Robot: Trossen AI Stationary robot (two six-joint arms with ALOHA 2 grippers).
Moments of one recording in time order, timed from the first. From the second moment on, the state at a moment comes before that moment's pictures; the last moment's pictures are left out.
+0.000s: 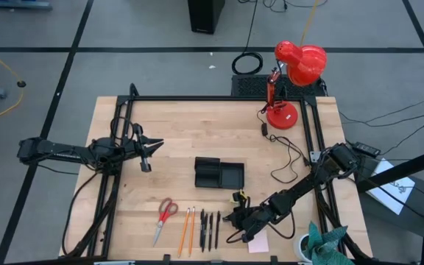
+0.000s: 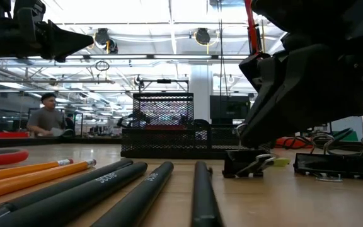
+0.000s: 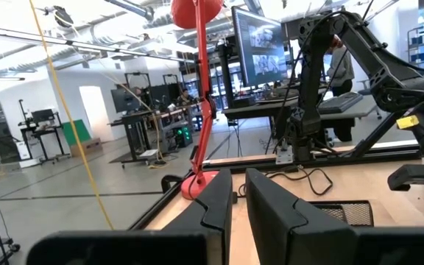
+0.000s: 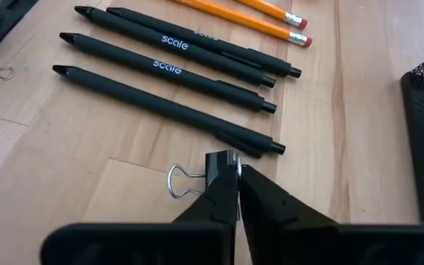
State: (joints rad) left arm -0.02 0.39 0.01 0.58 -0.24 0.23; right arm 0.61 1.91 0.96 0.14 0.39 0.17
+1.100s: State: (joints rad) left arm -0.02 0.39 0.01 0.57 -0.24 0.24; right arm 0.38 1.83 1.08 0.13 0.58 -0.06
